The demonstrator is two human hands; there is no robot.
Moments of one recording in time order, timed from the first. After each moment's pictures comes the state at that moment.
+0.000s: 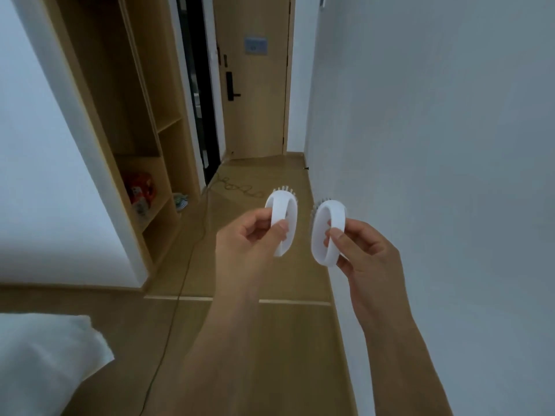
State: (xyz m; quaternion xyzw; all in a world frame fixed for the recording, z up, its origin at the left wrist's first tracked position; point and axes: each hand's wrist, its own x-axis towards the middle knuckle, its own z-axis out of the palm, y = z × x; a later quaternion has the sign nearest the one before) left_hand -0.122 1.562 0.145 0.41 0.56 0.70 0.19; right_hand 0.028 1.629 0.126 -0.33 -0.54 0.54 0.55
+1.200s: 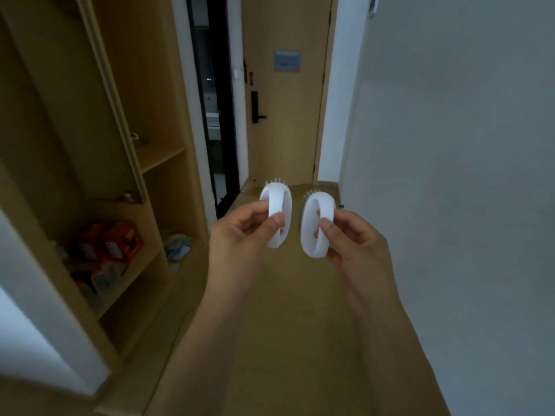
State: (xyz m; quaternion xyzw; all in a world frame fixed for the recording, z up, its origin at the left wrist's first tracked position) left_hand -0.399 2.129 0.150 0.44 0.59 0.67 0.08; right_hand -0.260 2.221 0.135 -0.27 -0.60 0.56 0.50
